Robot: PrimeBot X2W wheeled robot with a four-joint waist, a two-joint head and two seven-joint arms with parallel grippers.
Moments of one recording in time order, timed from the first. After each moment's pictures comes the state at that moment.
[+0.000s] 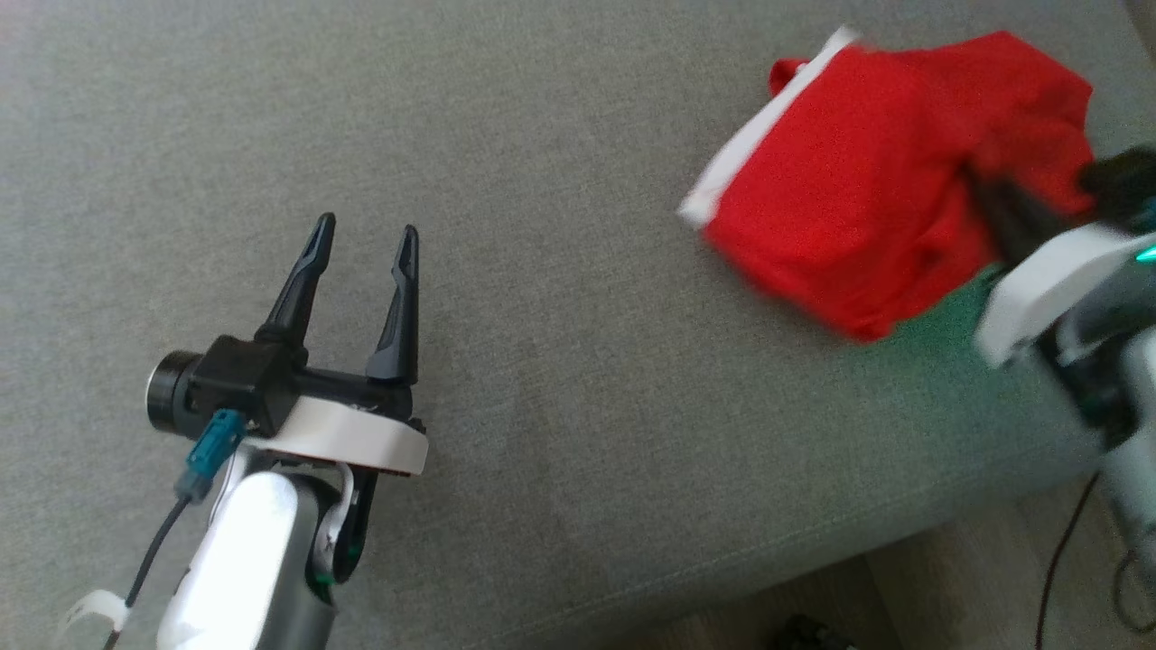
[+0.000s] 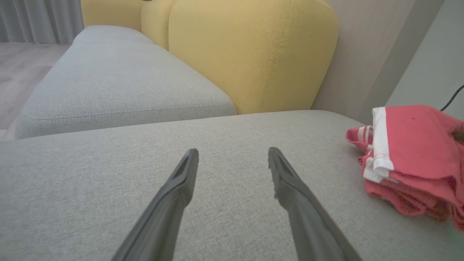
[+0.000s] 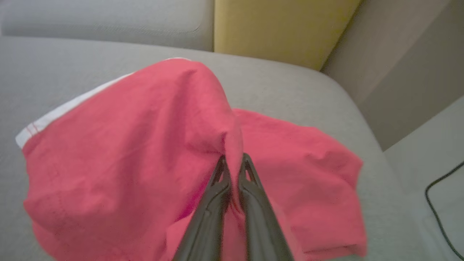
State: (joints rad) left arm -0.24 0.15 -0.32 0.07 -0.22 0.06 -0.24; right arm -0.45 -0.42 0.25 0.24 0.33 0.12 0.26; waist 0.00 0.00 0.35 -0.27
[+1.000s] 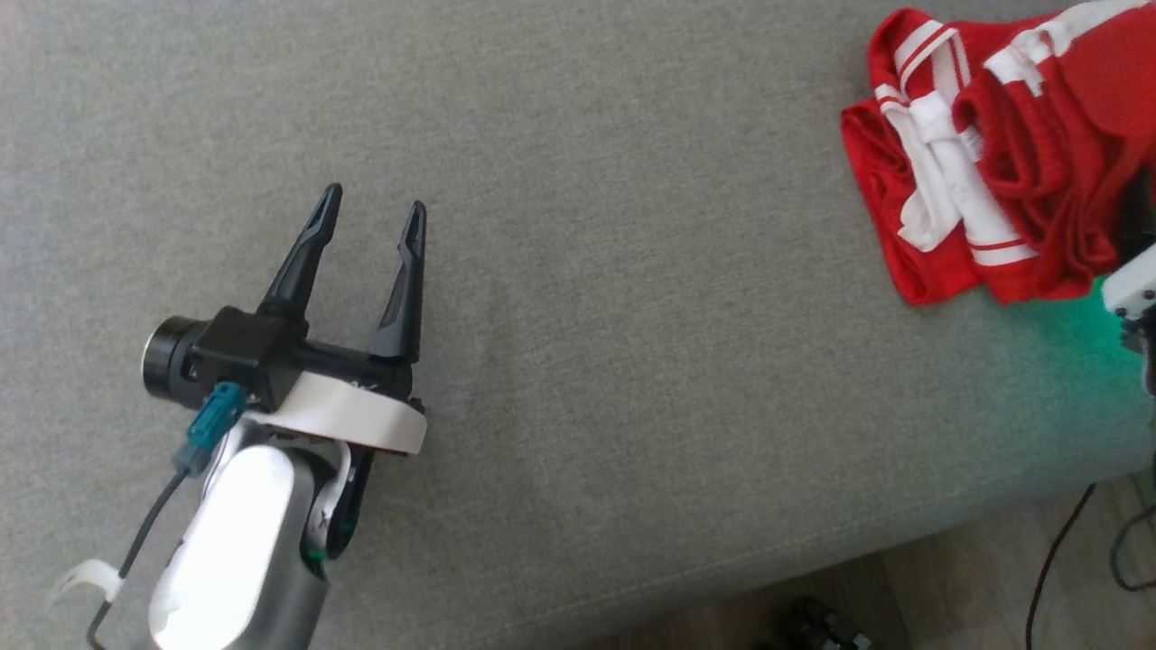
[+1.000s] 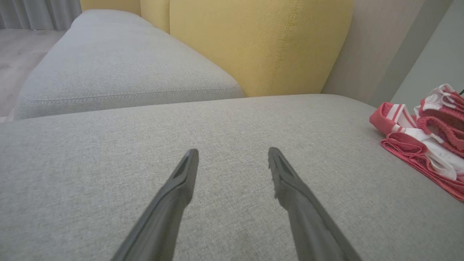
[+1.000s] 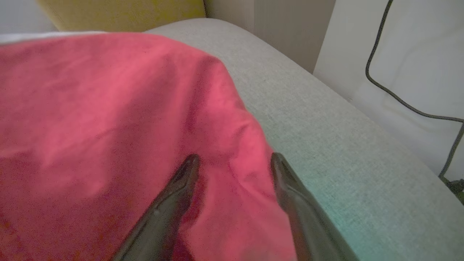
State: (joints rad) left arm -0.30 0.18 -0.35 0.09 -0.22 0.04 -0.24; right arm -0.64 -0.33 -0.17 0.81 0.42 0.12 0.08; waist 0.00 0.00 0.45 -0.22
